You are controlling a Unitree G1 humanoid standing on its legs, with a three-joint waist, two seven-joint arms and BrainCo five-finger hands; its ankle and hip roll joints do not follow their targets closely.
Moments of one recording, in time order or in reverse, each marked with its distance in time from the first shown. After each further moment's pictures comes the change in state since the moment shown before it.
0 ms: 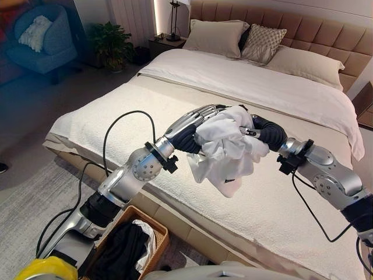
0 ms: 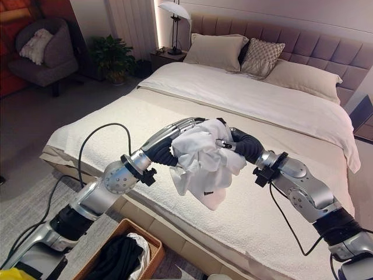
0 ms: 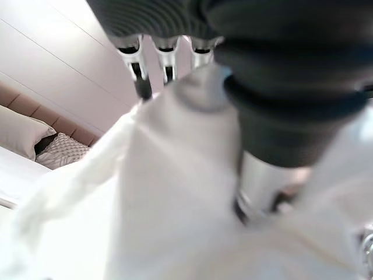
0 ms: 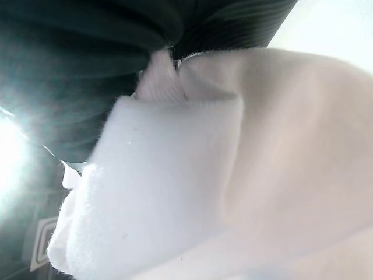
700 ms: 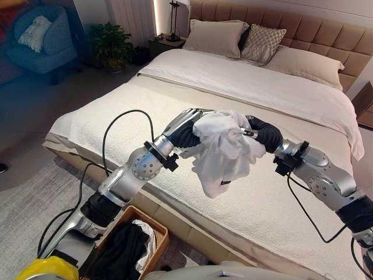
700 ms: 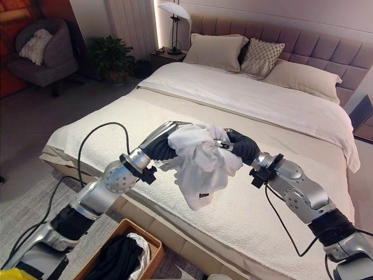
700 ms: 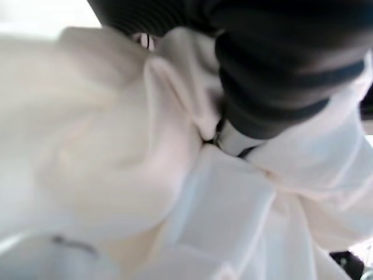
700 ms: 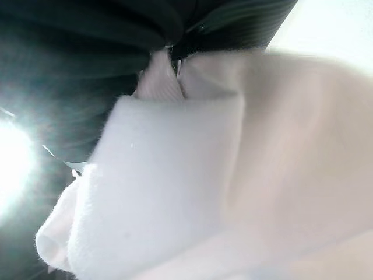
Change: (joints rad) left arm 0.018 -0.030 0.014 0.002 -0.069 -0.001 0.029; right arm 0.007 0.029 0.005 -0.005 0.039 0.001 -0.002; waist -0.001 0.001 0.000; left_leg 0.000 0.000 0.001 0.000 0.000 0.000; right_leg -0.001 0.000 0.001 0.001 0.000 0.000
